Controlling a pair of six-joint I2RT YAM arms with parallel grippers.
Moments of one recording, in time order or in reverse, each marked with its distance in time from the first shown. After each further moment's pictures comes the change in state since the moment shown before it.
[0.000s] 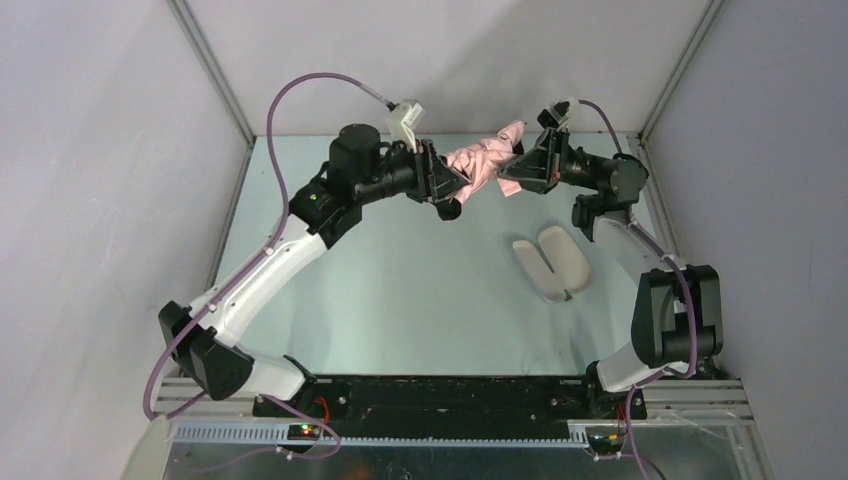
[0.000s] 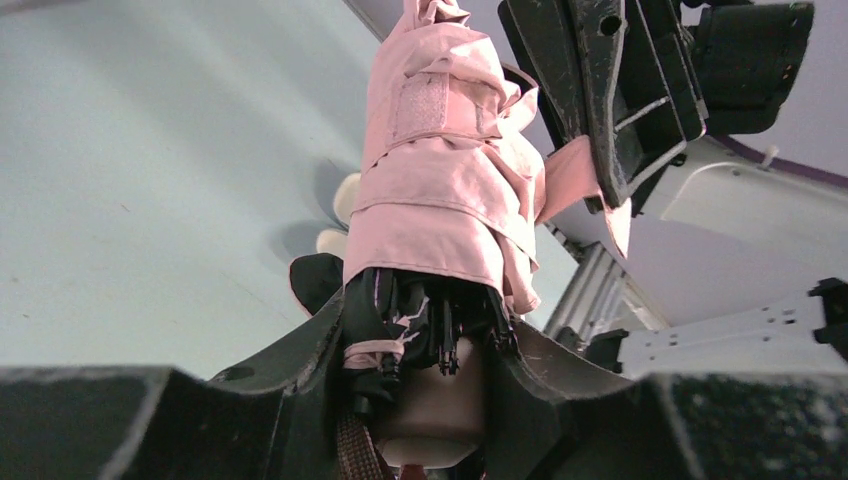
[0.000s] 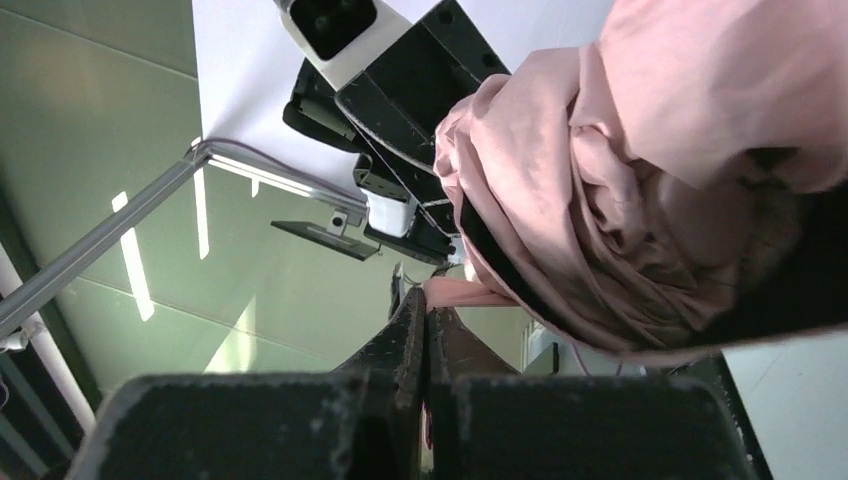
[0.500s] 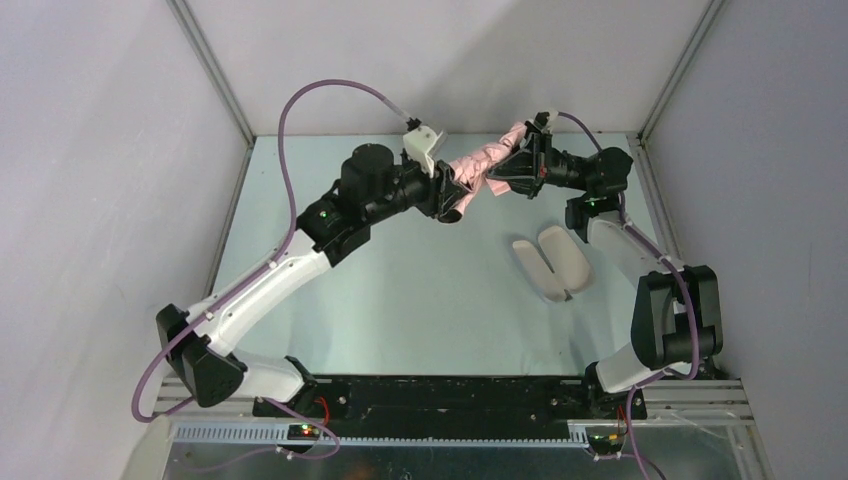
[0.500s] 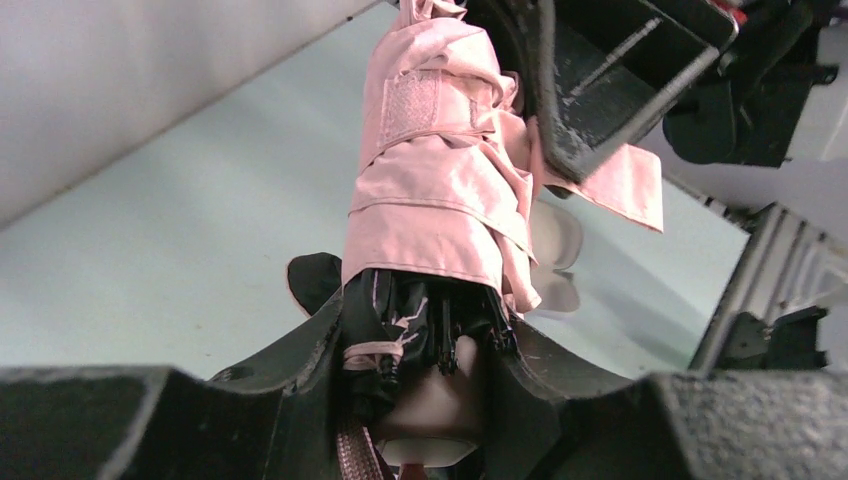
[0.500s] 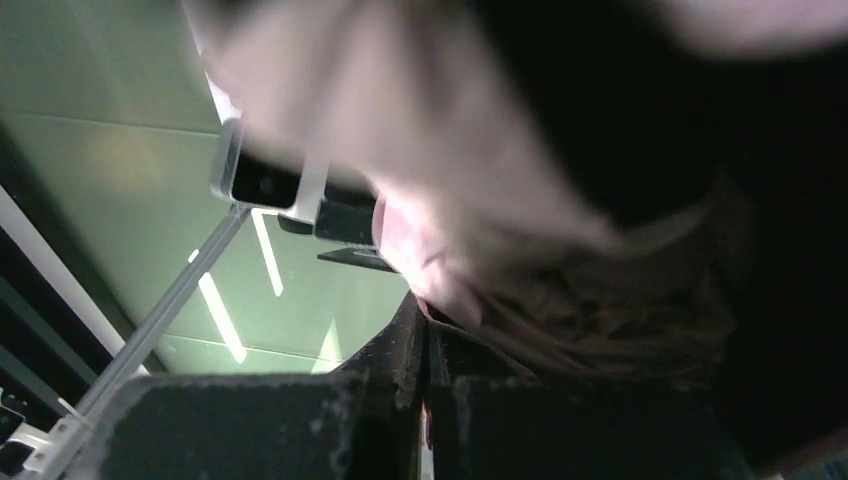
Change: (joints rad) left arm -0.102 -0.041 -0.078 0.066 -0.199 0.340; right arm 0.065 -0.005 0.020 -0.267 0.000 -0.001
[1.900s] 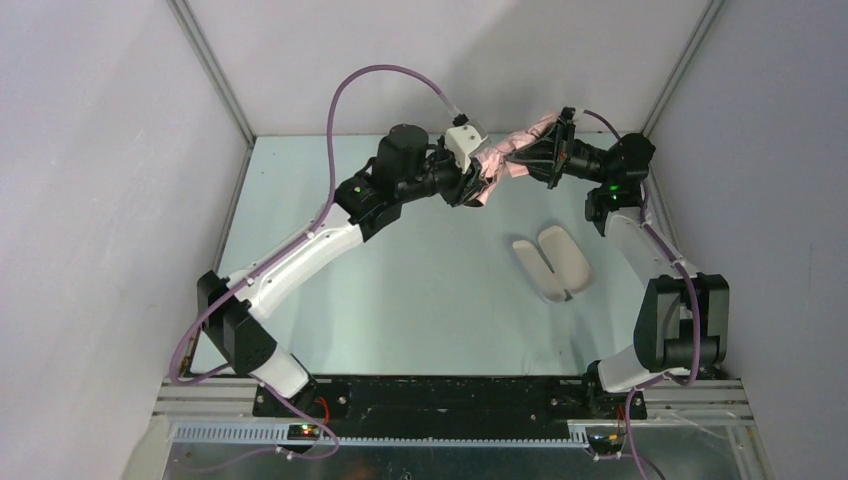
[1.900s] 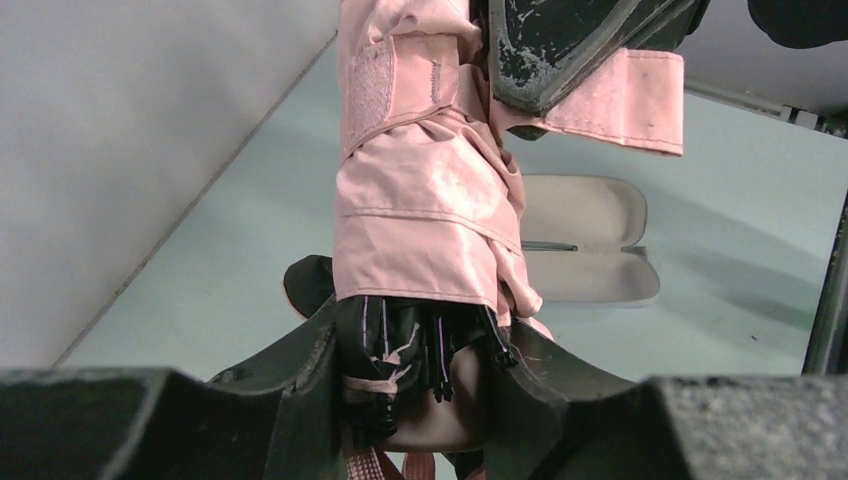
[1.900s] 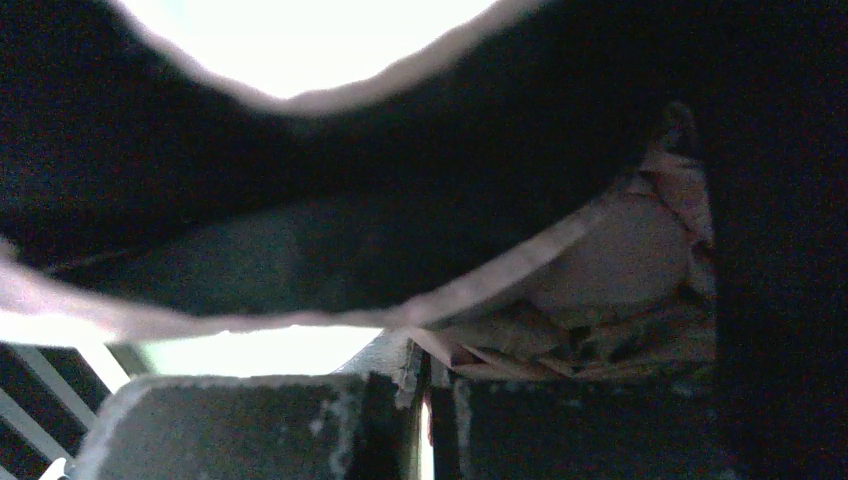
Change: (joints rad) left arm -0.030 0.212 0.170 -0.030 0.079 0.318; right arm -0.106 -0.032 0.048 -0.224 0.002 -0.013
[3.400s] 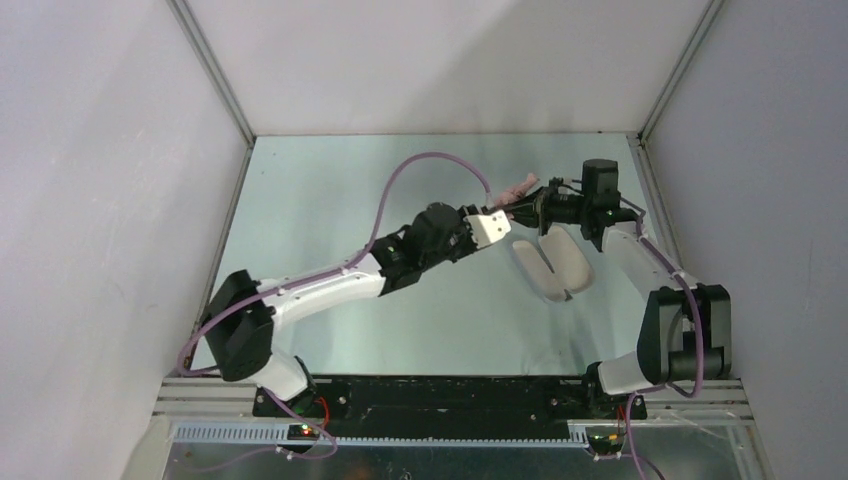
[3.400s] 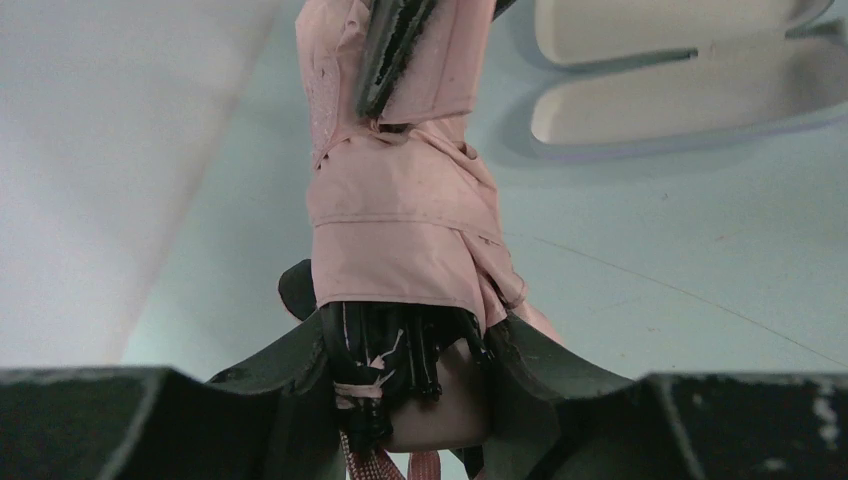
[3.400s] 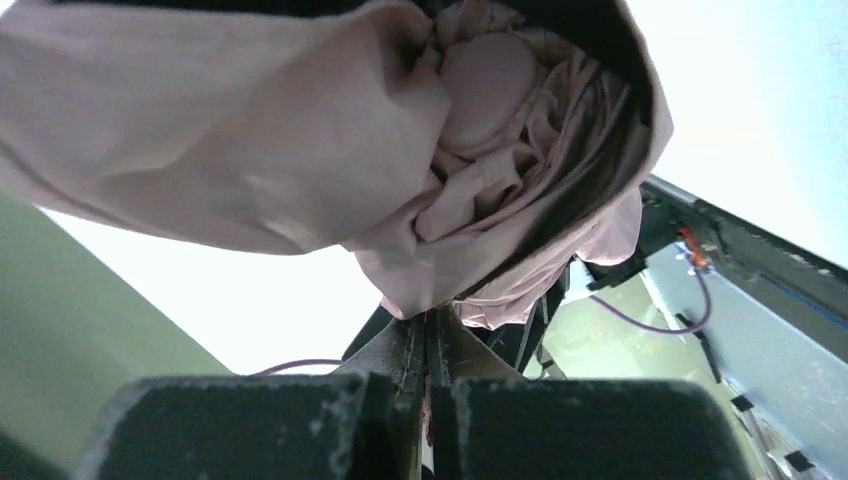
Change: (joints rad) left arm -0.179 -0.054 -0.409 0.228 -0.344 0.300; right arm 0.031 -0.067 -0.095 -0.918 0.169 -0.457
